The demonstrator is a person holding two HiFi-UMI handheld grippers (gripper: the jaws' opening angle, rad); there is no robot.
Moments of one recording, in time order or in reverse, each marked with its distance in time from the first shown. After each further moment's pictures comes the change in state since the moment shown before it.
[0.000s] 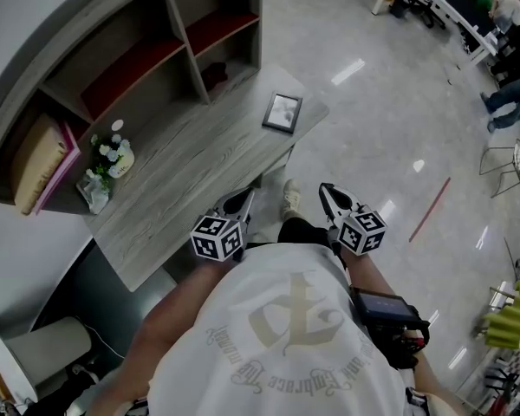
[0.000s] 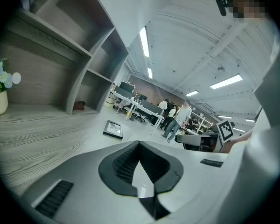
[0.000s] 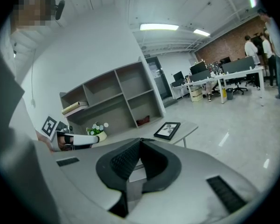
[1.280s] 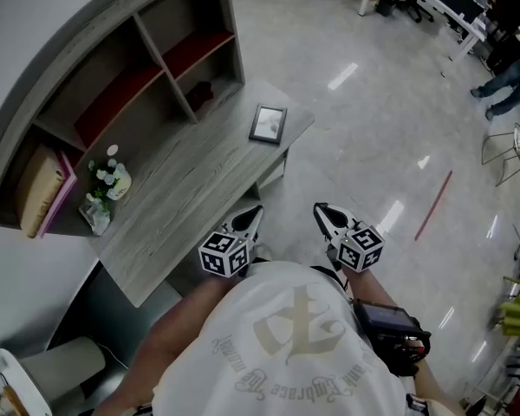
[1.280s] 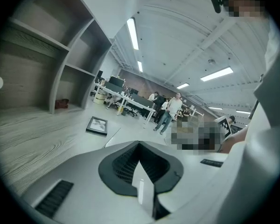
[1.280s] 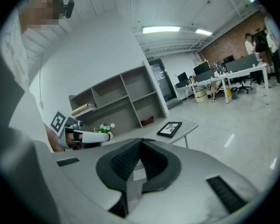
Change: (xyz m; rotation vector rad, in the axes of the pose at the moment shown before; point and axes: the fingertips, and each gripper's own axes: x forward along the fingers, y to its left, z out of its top) left arm 0.020 -0.052 -0.016 0.083 0.077 -0.094; right arm -0.034 0.004 -0.015 -0.010 -0.025 0.063
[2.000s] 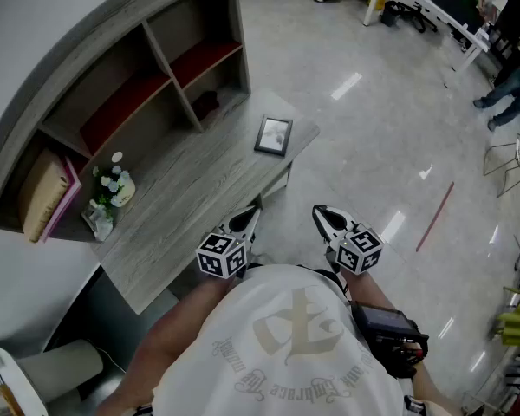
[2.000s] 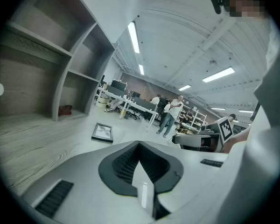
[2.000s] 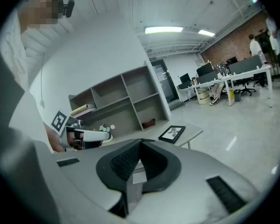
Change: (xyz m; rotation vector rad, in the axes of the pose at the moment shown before) left arm 0.001 0.025 0.023 0.010 -0.035 0.027; right arm 0.025 0.000 0.017 -0.022 -0.009 0.018
